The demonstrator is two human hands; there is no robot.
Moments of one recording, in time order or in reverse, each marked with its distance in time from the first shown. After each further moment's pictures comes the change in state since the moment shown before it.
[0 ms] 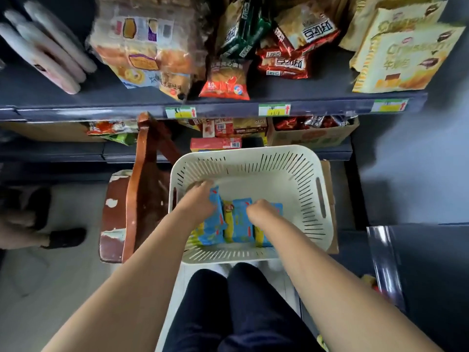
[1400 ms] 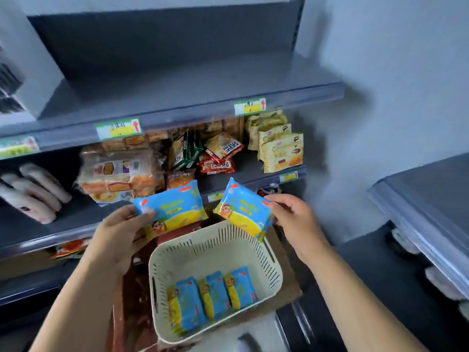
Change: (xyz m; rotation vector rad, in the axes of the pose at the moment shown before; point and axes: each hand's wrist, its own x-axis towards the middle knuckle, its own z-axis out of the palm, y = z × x) left_hand -0.141 0.052 -0.183 -1.286 0.201 0.208; right_hand -0.186 0.045 -0.154 0.842 0.657 -0.700
